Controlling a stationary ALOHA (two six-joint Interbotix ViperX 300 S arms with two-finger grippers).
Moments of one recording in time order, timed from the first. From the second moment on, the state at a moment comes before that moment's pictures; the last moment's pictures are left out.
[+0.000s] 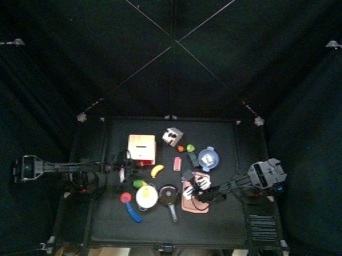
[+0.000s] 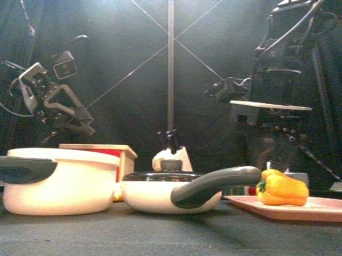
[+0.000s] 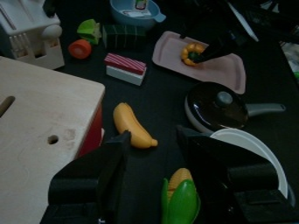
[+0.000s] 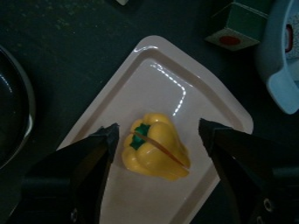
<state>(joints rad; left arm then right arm) 0.28 -0.54 1.27 0.43 -0.37 -0.53 0.28 0.11 0.56 -0.60 0.96 1.60</state>
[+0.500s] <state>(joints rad) 0.28 -0.54 1.27 0.43 -0.37 -0.53 0.28 0.11 0.55 -0.61 0.96 1.60</state>
